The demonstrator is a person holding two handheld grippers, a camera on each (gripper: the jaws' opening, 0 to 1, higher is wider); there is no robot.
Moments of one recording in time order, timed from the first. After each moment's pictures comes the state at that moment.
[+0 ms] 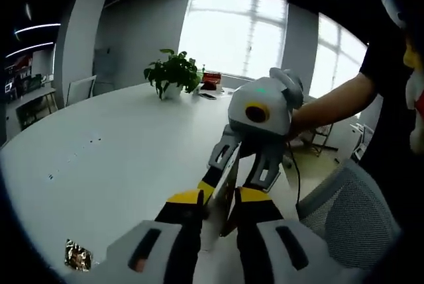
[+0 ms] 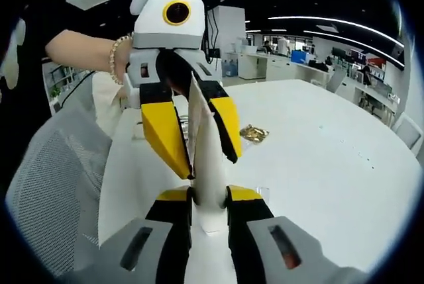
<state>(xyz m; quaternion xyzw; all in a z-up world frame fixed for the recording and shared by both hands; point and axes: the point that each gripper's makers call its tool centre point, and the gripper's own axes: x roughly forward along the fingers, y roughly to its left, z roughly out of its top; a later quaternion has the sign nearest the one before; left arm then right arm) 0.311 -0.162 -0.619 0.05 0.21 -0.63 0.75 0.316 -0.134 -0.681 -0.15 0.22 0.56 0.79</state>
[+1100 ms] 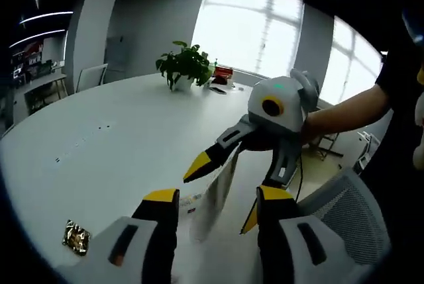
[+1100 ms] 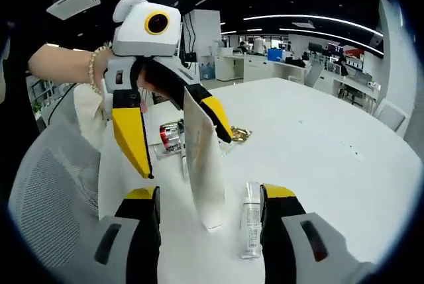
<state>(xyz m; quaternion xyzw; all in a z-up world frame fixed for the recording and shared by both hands) 0.306 -0.147 -0.619 0.04 0.25 -0.59 0.76 0.310 -0.146 -0.667 -0.13 0.23 0.49 0.83</state>
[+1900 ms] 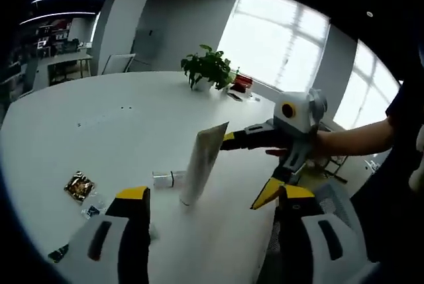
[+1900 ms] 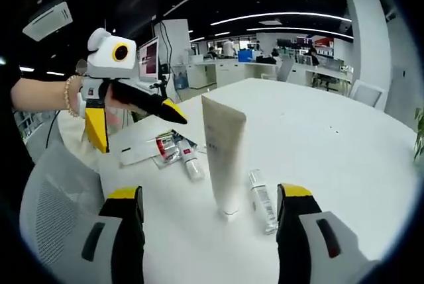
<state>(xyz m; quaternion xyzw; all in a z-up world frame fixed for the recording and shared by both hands) 0.264 -0.079 -0.611 -0.02 0.28 -0.52 0.81 0.278 -0.160 -0.652 -0.06 0.23 0.40 0.89</state>
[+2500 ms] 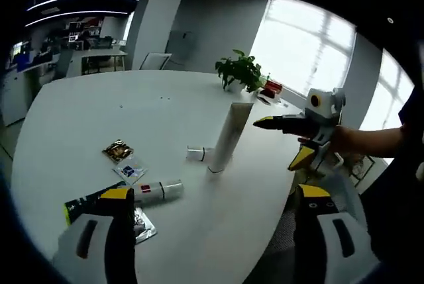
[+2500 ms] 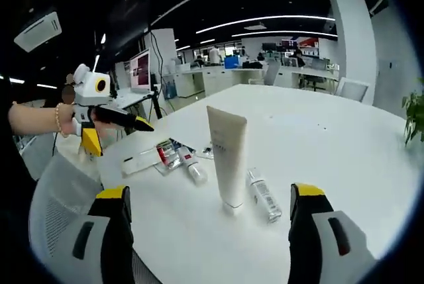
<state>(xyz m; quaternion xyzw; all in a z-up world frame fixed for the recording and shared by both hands) 0.239 0.002 -0.630 -0.04 0.29 -0.42 0.86 0.250 -0.164 -0.634 -0.04 0.22 0.37 0.90</state>
